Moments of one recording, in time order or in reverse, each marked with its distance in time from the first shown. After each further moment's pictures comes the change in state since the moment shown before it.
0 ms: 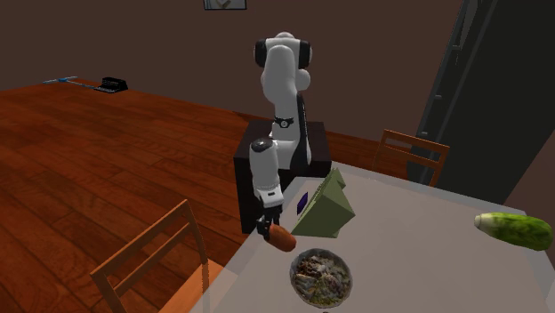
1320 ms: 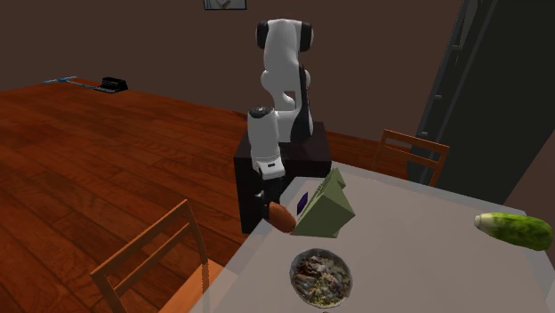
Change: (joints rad) arm 0.027 -0.219 -0.037 -0.061 -0.035 -0.157 0.041
